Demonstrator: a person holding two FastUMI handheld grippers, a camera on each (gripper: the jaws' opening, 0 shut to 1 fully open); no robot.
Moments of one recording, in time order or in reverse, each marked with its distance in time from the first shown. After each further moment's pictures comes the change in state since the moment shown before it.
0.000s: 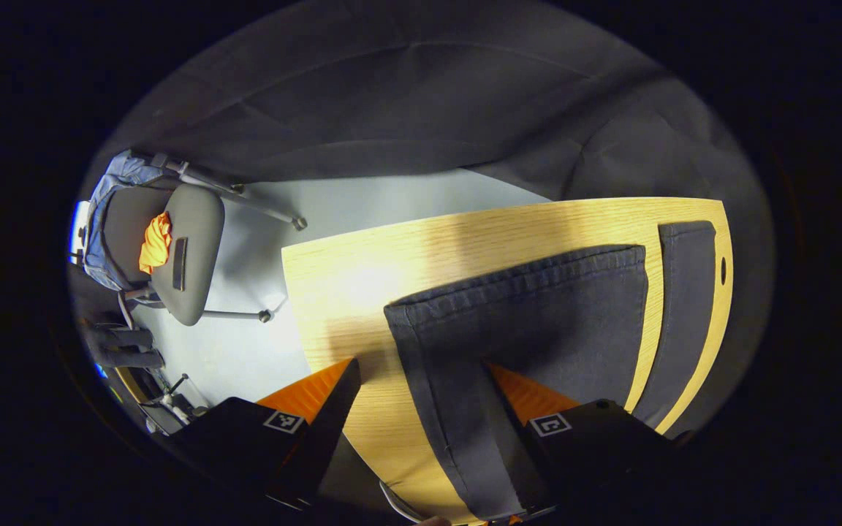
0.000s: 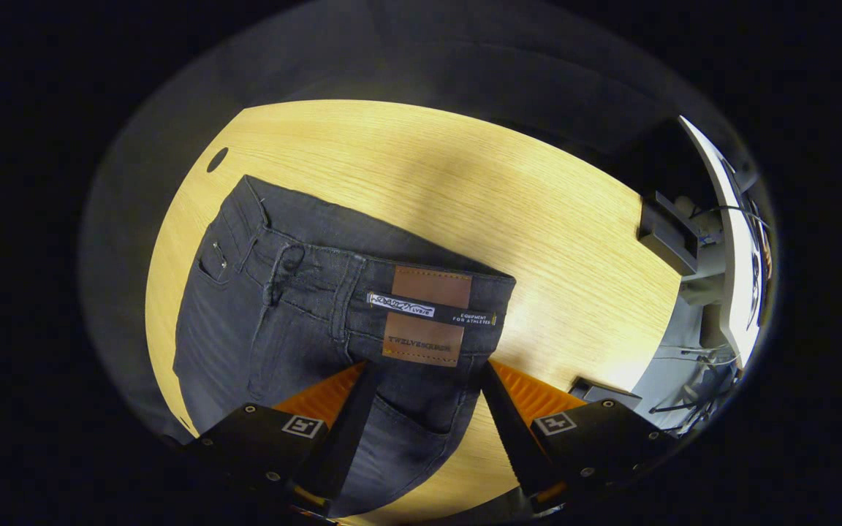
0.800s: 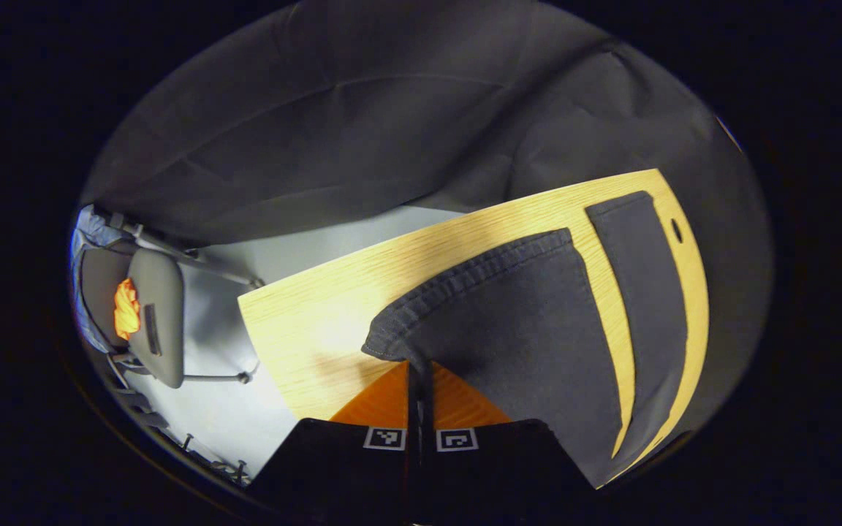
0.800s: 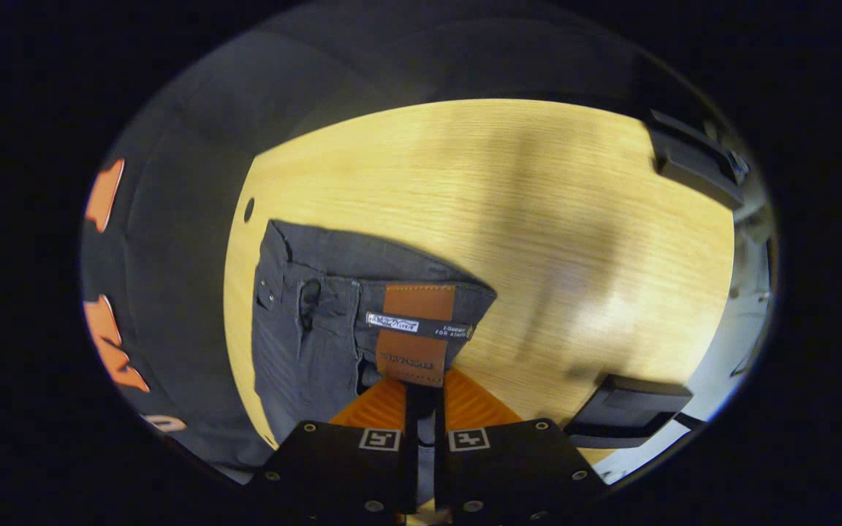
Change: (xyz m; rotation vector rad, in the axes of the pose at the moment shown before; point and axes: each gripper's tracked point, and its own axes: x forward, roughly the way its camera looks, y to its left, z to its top) left arm -0.009 -0.030 0.012 0.216 -0.191 -0.213; right arm -0.003 0.003 -0.006 0.285 0.050 0.401
